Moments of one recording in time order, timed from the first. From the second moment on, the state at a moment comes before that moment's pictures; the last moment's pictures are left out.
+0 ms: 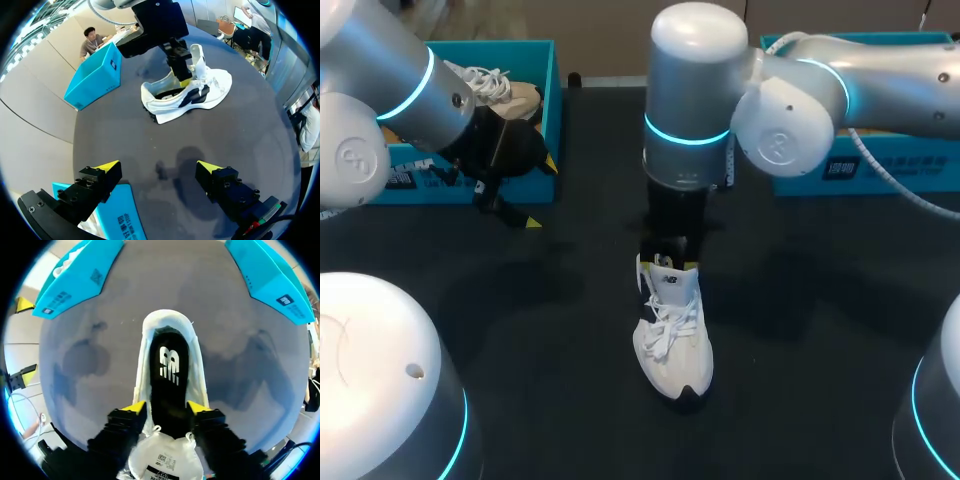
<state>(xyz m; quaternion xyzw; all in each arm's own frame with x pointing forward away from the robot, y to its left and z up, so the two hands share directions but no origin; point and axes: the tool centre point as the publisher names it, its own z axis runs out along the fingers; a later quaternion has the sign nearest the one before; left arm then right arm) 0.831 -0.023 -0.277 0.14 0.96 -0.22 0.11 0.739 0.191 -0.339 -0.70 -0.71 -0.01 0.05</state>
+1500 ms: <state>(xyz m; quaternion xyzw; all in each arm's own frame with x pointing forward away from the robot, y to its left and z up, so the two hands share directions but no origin) 0.831 -0.023 -0.277 0.14 0.96 -0.22 0.11 0.713 0.181 -0.317 -0.72 -0.69 0.02 0.07</state>
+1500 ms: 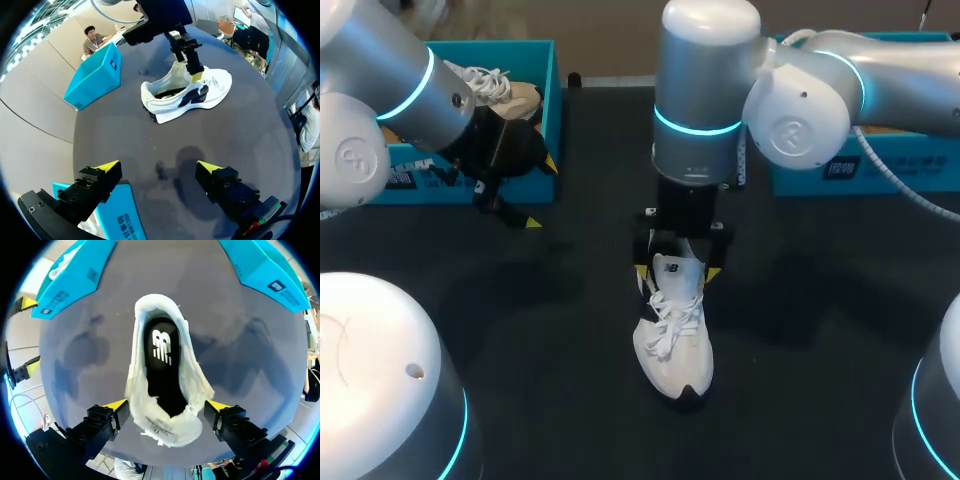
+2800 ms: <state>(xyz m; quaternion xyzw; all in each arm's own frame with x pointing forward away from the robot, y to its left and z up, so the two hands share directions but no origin) 0.831 -0.023 -0.277 0.14 0.96 -0.22 0.11 0.690 0.188 -0.299 -0.73 -0.69 -0.01 0.07</state>
